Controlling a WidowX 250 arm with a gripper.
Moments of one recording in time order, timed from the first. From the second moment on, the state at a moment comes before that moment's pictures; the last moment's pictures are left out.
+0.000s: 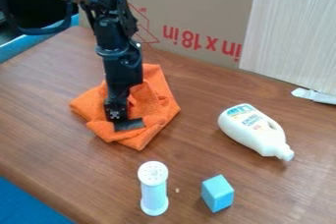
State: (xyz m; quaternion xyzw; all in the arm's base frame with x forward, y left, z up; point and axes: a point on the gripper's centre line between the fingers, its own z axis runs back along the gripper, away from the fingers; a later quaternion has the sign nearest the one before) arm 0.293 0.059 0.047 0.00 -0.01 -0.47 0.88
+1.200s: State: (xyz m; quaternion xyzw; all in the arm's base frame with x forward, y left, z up) arm 0.285 0.071 0.138 -0.04 -0.16 -0.44 0.88
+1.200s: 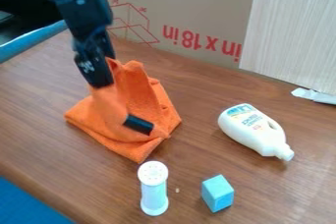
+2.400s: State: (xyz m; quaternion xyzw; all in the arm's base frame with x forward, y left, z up) arm 0.268 0.039 0.138 -0.03 -0.12 -0.53 0.84
